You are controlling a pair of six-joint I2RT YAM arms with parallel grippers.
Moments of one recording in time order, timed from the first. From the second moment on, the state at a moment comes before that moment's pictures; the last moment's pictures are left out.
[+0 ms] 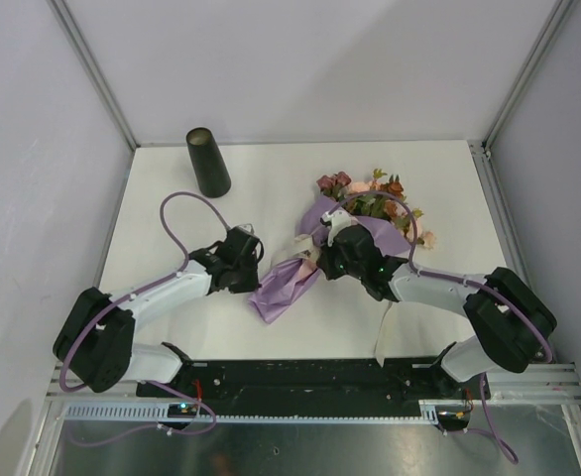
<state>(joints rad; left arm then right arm) -0.61 1.33 0.73 -0.47 -0.09 -0.65 0.77 1.49 0.74 0.18 0.03 0.29</state>
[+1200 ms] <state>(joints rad) -0.64 1.30 0.73 -0.49 -0.11 -0.68 0.67 1.48 0.74 0.18 -0.25 0.32</state>
